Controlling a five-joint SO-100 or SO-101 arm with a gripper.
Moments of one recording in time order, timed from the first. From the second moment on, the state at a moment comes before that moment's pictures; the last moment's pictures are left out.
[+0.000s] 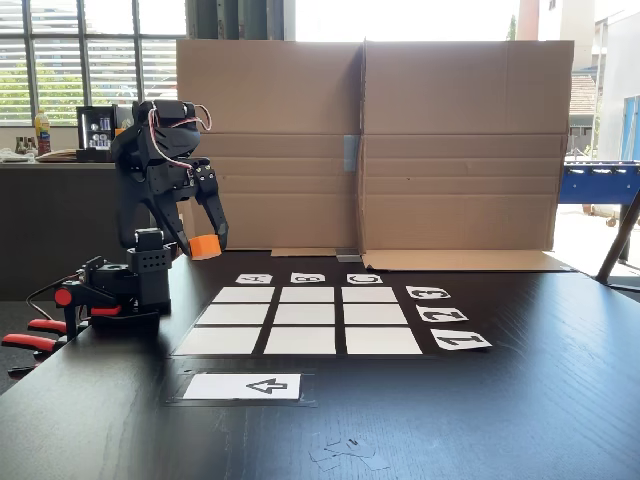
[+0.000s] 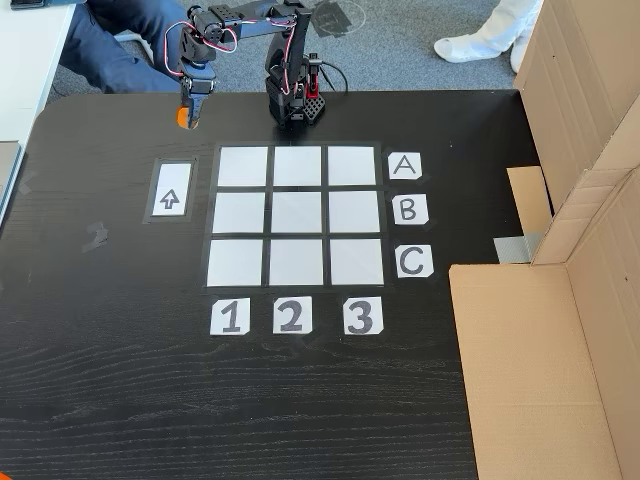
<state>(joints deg) 49.8 109.2 92.0 89.6 7.6</state>
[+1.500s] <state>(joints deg) 40.7 117.7 138.4 68.3 7.8</state>
